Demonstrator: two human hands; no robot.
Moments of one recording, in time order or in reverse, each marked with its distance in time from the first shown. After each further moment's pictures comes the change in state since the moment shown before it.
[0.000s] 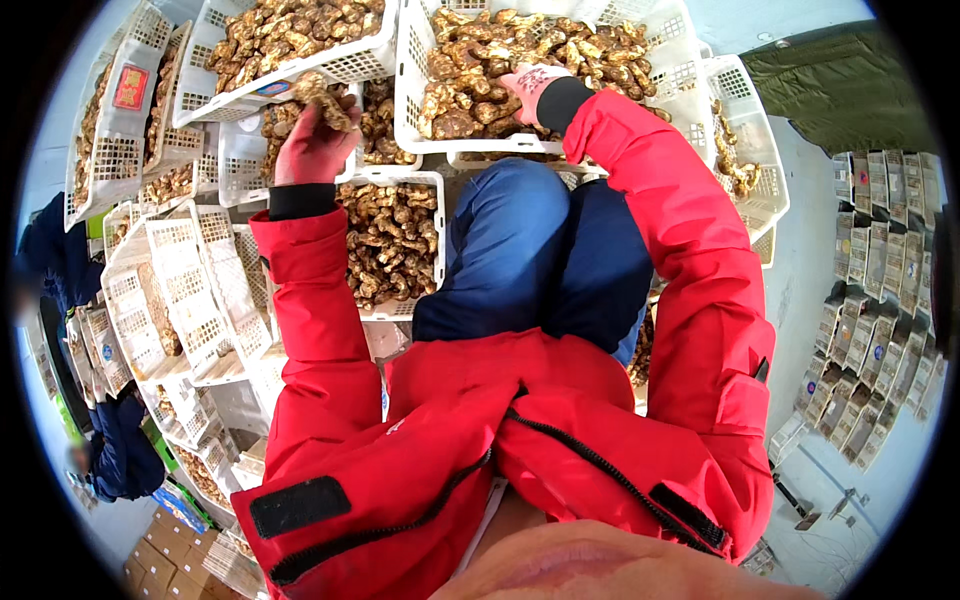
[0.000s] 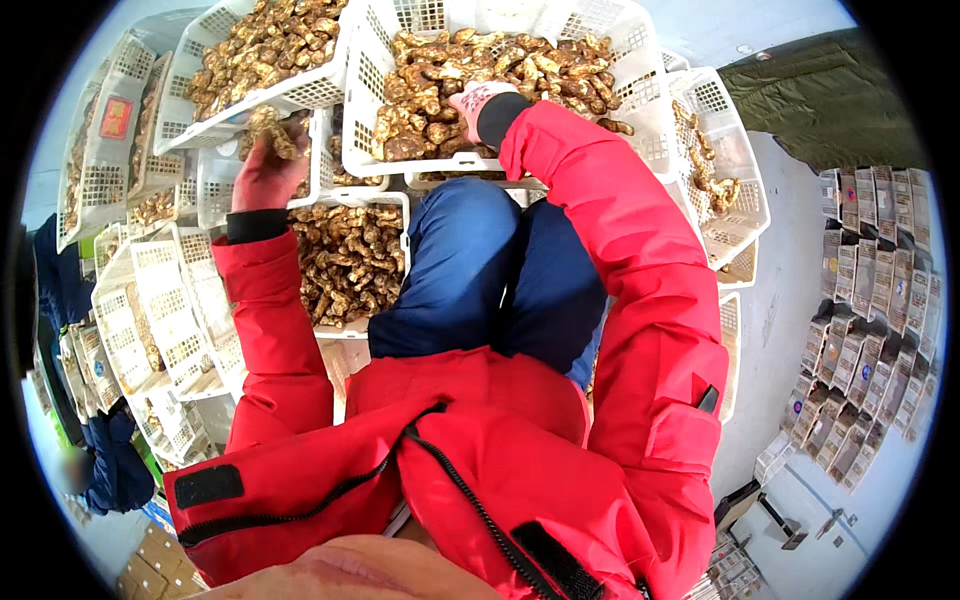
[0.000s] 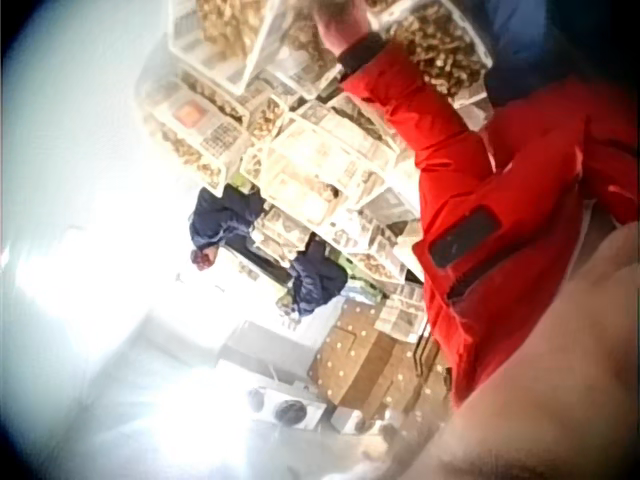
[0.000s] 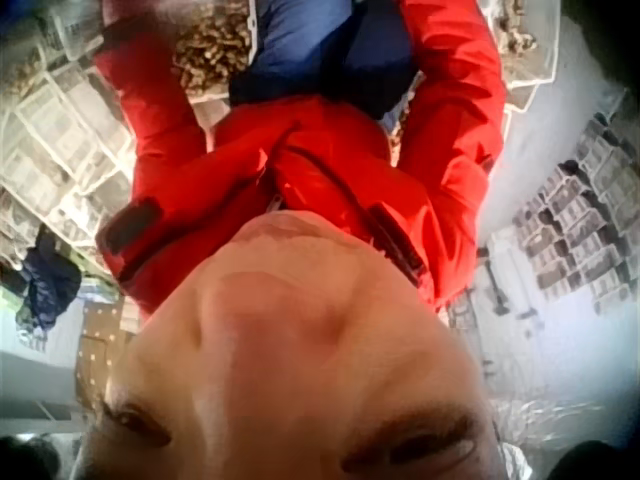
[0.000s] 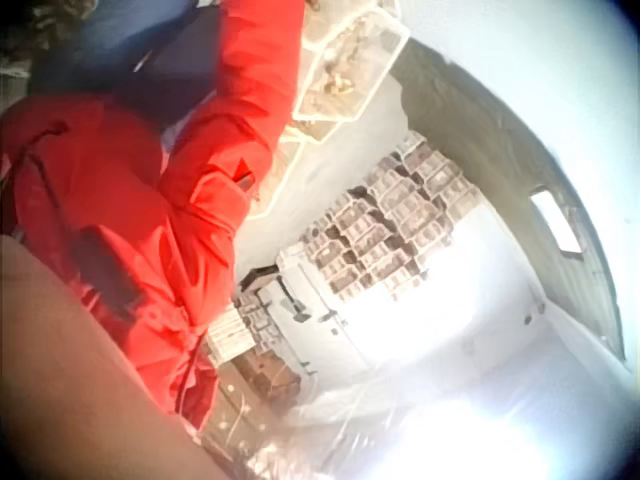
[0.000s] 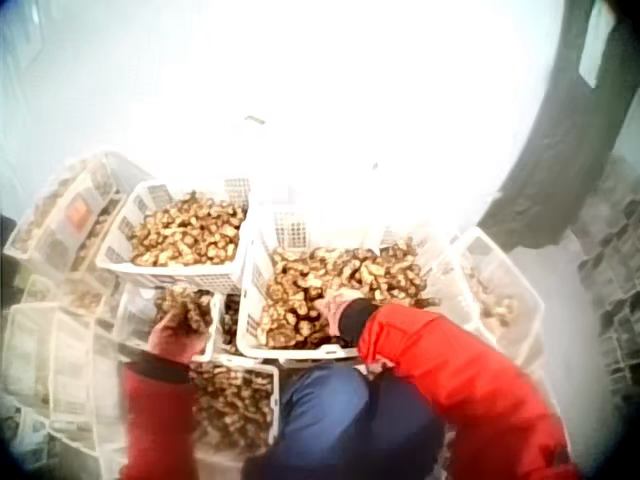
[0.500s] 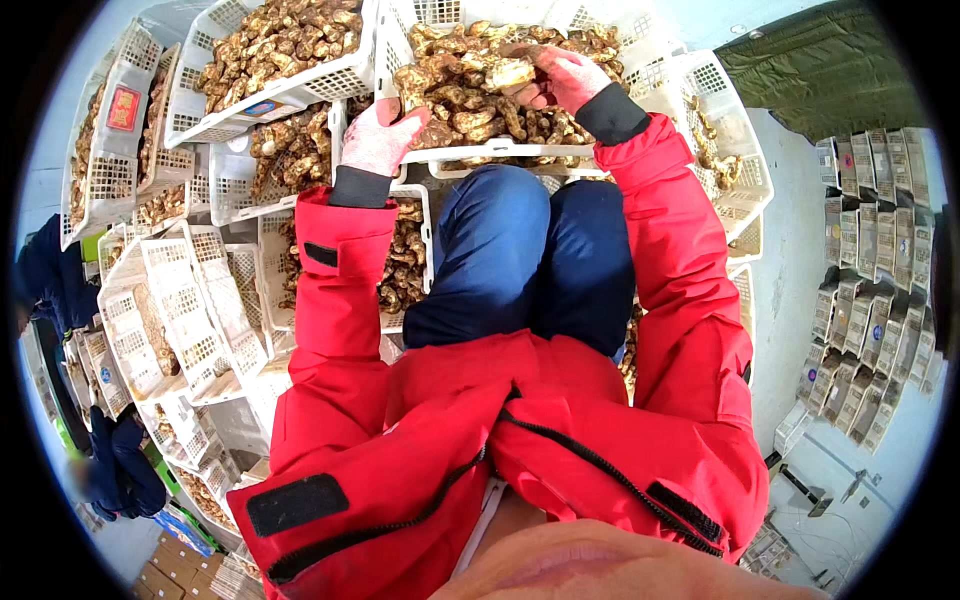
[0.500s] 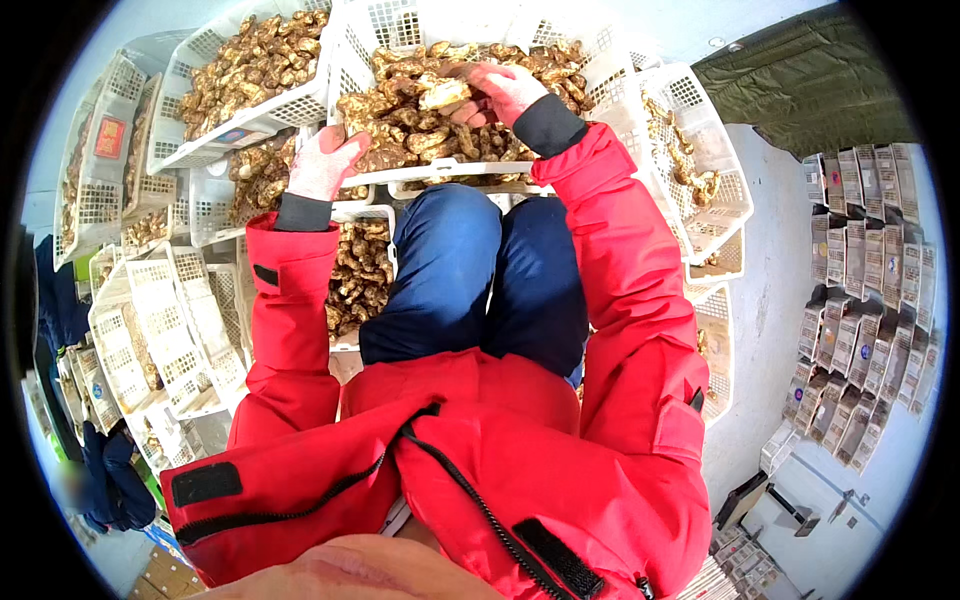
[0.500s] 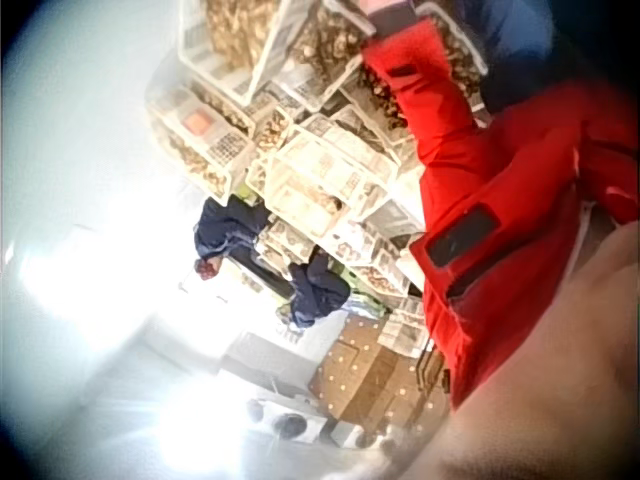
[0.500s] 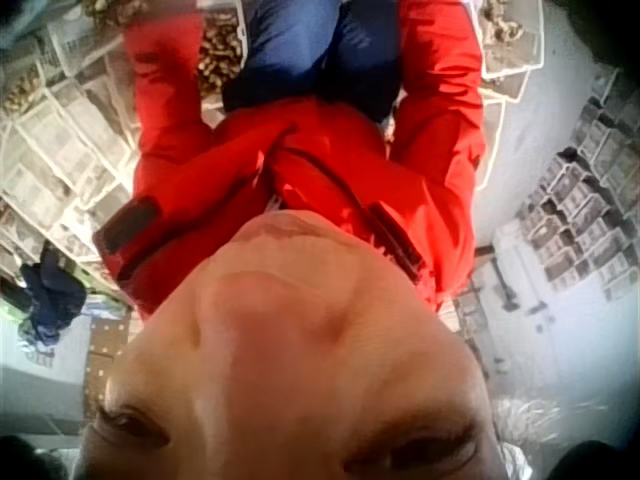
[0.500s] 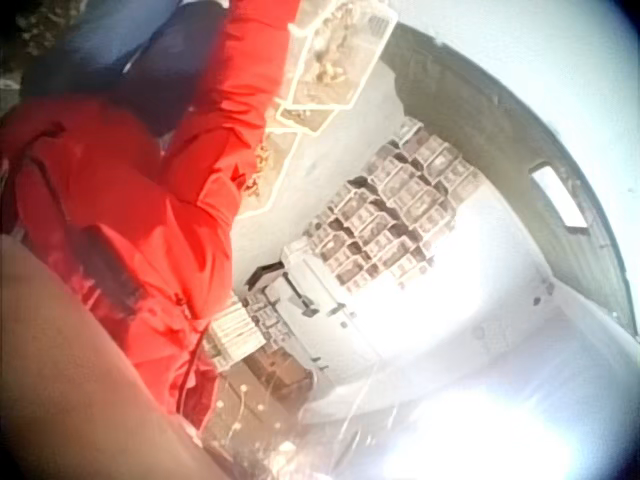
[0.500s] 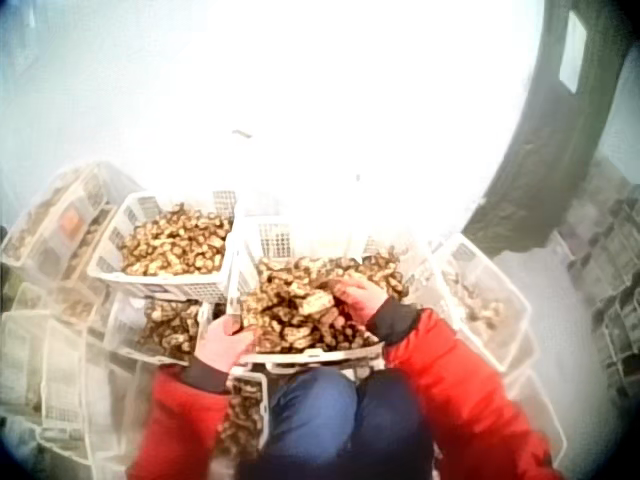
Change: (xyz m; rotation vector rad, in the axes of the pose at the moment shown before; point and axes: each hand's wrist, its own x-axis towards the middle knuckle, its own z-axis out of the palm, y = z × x) left_hand 0.041 -0.088 0.043 1.462 0.385 0.089; right_hand -0.060 0.034 -0.023 1.785 0.168 -0.283
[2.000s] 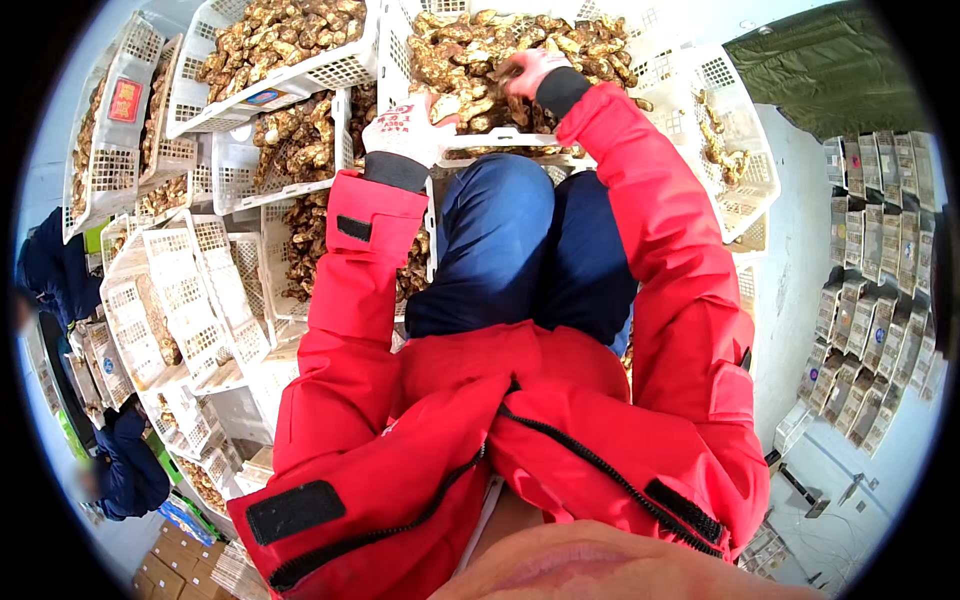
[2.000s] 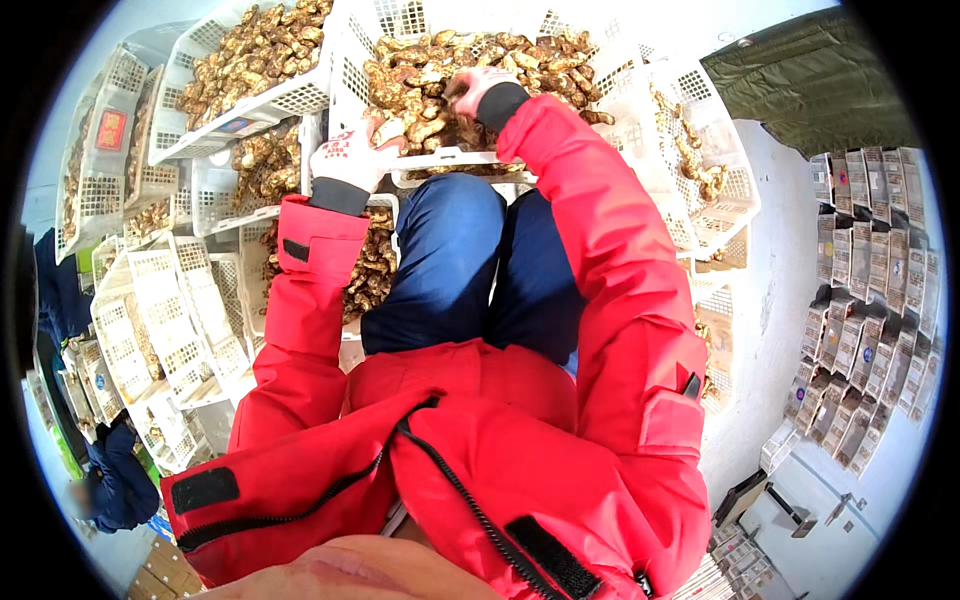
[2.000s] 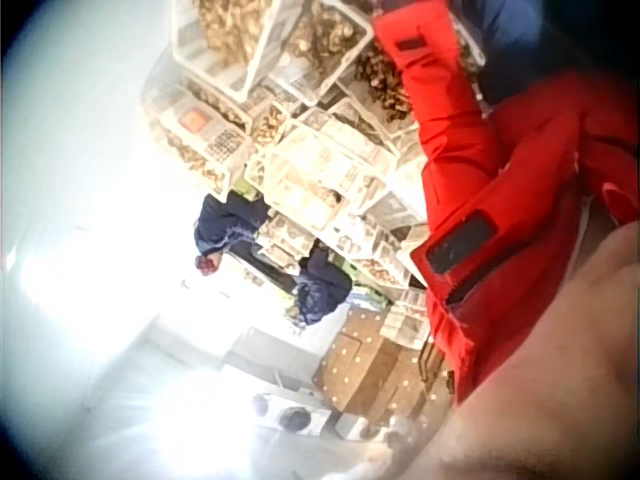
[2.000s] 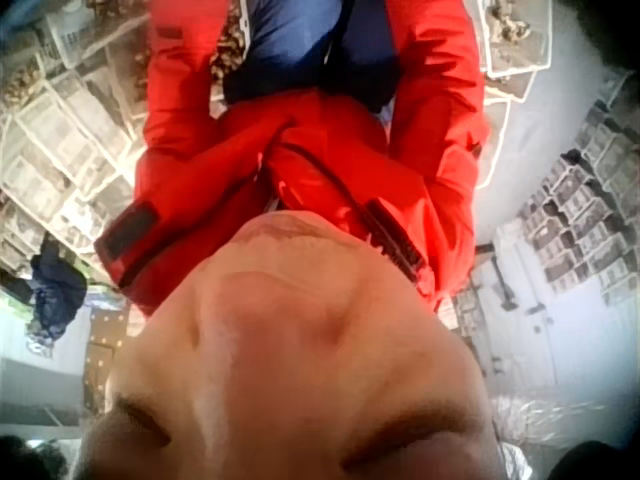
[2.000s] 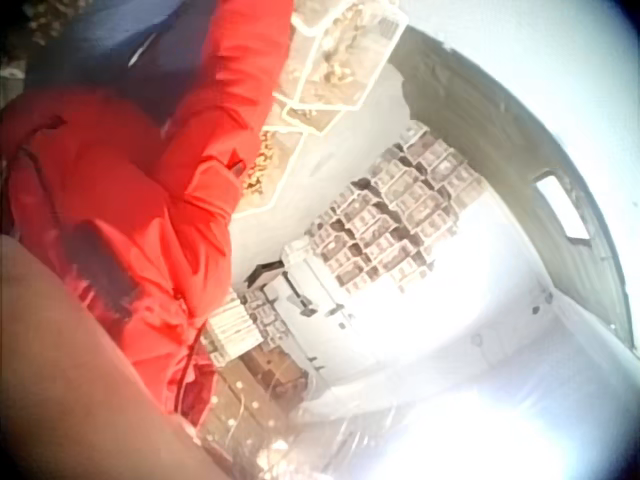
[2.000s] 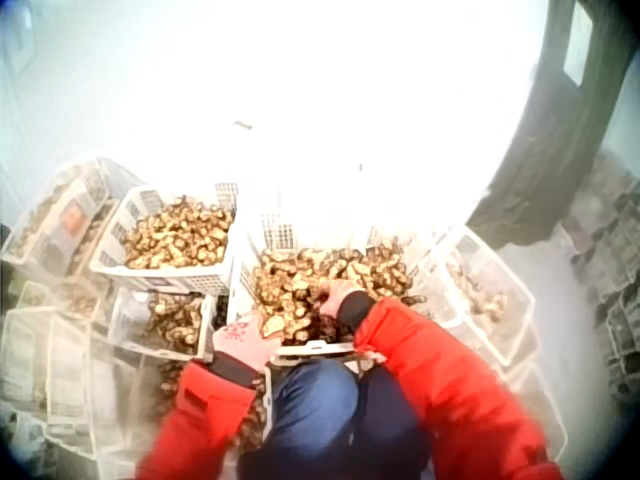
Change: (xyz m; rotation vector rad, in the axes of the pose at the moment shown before) left_hand -0.014 0.028 0.037 1.102 0.061 0.111; right_hand 0.047 0.044 -0.009 -1.314 0.188 0.316
